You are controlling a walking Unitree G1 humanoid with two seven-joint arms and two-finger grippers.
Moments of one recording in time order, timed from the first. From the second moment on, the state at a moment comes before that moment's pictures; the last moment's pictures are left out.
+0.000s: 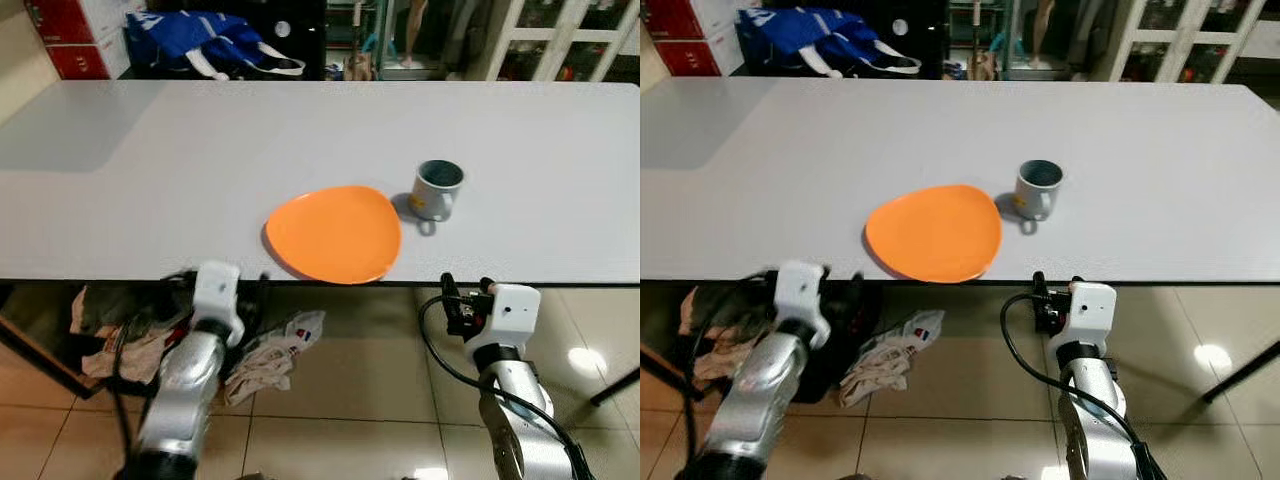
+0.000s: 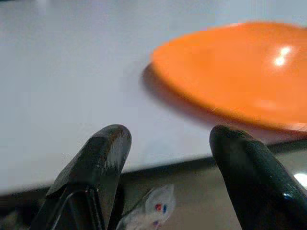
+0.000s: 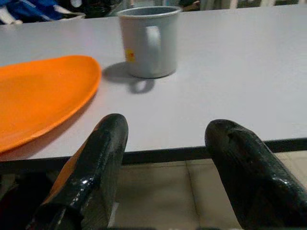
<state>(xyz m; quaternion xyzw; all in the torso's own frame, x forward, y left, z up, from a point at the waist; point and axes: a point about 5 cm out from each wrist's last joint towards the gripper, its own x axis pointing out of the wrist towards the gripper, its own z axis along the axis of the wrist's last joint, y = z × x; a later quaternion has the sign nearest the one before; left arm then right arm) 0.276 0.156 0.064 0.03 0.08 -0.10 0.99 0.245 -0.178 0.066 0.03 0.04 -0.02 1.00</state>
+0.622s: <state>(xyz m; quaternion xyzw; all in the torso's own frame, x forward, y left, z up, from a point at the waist) 0.288 0.157 0.073 0.04 0.07 -0.07 0.99 0.245 -0.169 0.061 0.04 0.04 -0.01 1.00</state>
